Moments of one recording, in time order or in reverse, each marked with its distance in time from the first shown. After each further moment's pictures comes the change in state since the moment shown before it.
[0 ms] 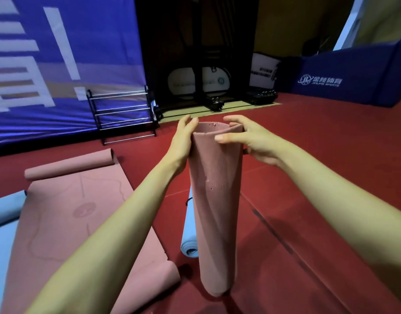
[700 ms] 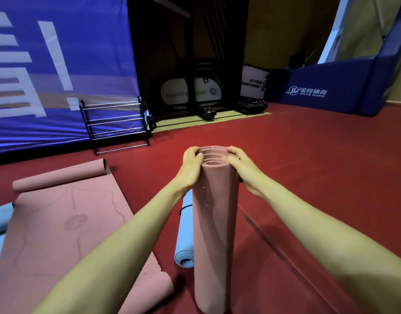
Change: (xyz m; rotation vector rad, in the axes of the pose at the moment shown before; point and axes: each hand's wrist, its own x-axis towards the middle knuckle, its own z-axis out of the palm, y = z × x) left_hand -0.014 -0.026 0.029 0.416 -0.067 0.049; right_hand 0.009 0.067 0.003 0.066 0.272 0.051
